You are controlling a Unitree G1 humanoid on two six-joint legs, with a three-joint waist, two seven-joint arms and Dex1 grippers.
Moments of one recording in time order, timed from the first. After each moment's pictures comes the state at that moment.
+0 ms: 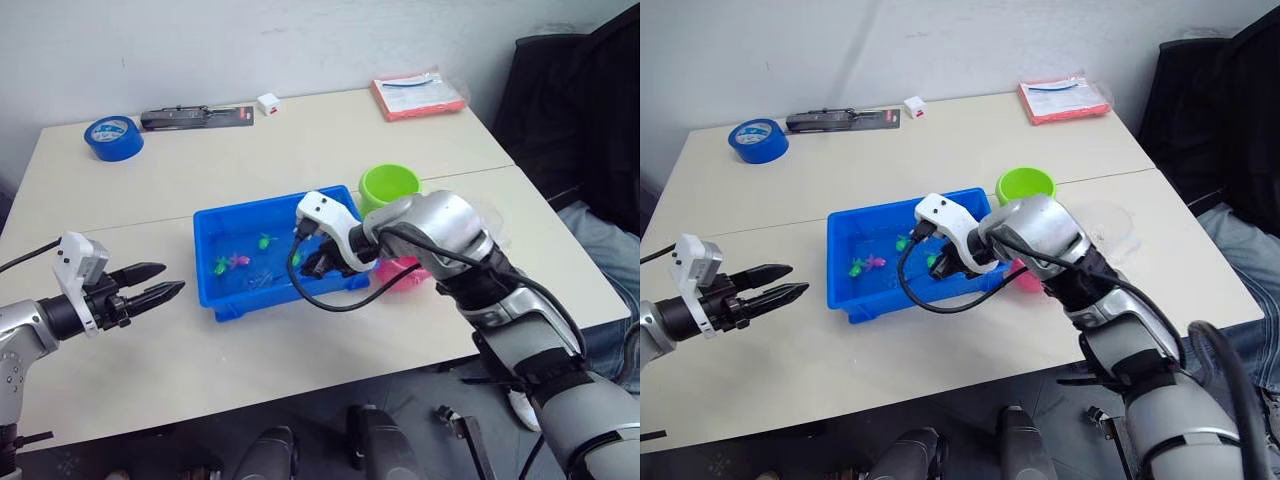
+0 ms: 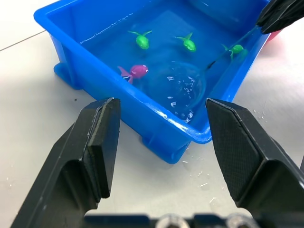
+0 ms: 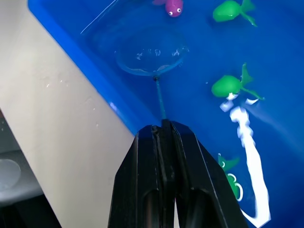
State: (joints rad) left arm -0.02 0.85 0.49 -0.15 -0.60 0.66 -0.90; right arm -1.12 -0.31 0.50 0.11 0.41 1.32 0.71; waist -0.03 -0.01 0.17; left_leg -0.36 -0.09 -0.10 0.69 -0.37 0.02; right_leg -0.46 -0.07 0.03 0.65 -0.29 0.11
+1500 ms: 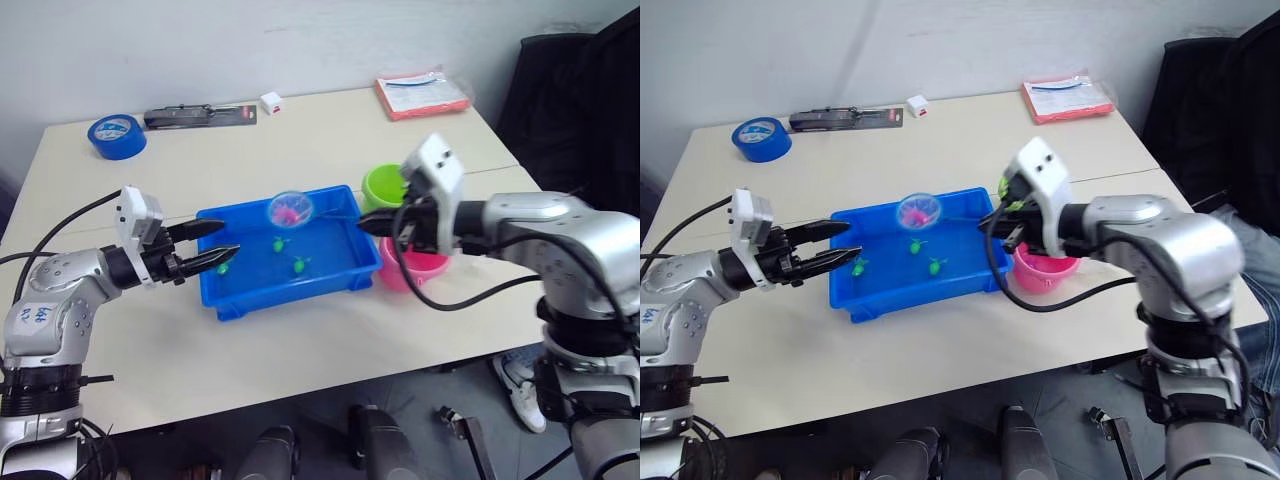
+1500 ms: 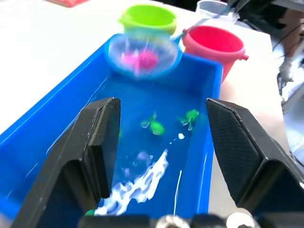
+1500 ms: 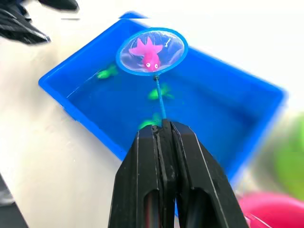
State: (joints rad) left arm -0.40 0.73 0.22 0.00 -0.56 0.46 -1.00; right arm -0.81 -0.62 -0.07 -0.48 0.58 1.36 0.71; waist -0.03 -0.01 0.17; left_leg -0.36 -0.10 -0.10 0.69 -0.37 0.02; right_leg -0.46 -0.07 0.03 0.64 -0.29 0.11
